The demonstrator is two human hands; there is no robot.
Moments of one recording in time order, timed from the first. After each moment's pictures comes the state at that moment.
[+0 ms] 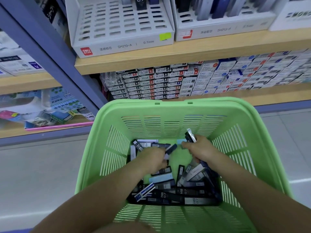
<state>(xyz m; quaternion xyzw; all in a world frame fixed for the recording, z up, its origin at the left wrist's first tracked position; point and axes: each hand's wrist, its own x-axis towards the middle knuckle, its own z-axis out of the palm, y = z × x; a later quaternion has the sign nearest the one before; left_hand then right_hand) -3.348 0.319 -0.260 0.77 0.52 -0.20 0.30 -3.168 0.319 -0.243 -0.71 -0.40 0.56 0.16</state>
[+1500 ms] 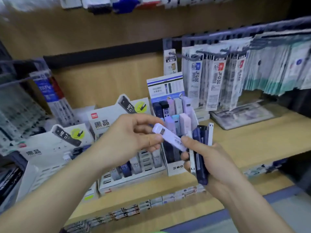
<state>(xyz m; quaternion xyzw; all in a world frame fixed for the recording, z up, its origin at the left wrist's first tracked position) -3.174 0.461 0.122 0.70 0.42 0.34 0.46 -3.002 0.419 0.056 -0.44 -0.28 0.60 0.61</state>
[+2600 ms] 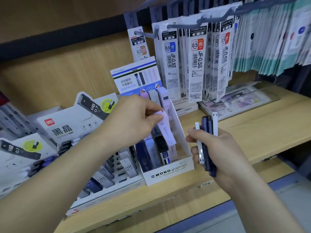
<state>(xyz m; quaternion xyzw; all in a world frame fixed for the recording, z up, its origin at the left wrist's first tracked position) -3.088 0.527 0.106 0.84 0.48 0.23 0.10 -2.929 0.459 0.026 -0.52 -0.24 0.53 0.62</state>
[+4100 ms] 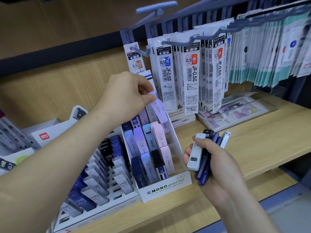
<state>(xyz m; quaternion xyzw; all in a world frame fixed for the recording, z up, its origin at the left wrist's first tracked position) -3.070 0.579 0.145 0.83 0.46 0.30 0.00 -2.935 0.465 0.027 -0.38 -0.03 0.60 0.71</state>
